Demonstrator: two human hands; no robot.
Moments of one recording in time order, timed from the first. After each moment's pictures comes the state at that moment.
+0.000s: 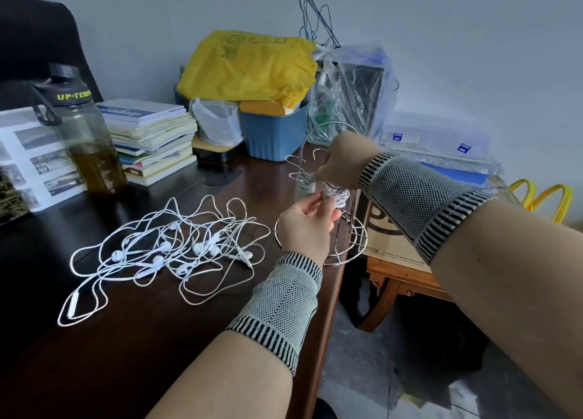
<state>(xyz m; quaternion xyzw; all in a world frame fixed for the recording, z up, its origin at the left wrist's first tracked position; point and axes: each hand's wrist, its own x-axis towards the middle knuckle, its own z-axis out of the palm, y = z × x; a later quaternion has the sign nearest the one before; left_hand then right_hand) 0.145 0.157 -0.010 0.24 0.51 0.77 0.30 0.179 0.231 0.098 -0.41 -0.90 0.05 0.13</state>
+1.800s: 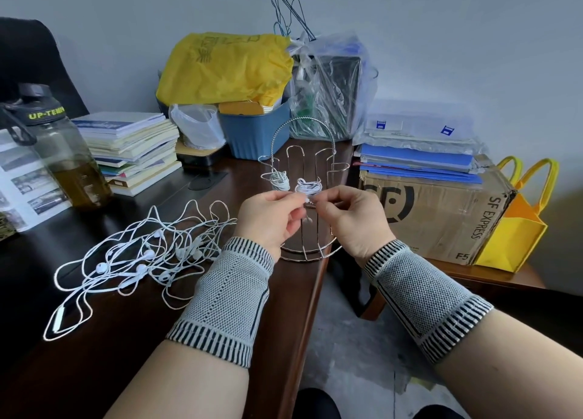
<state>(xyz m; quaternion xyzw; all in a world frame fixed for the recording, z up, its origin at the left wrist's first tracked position) 0.133 0.130 0.027 0.23 0.59 0.67 0.37 0.244 0.201 0.005 -0.32 -0.71 0.44 0.44</state>
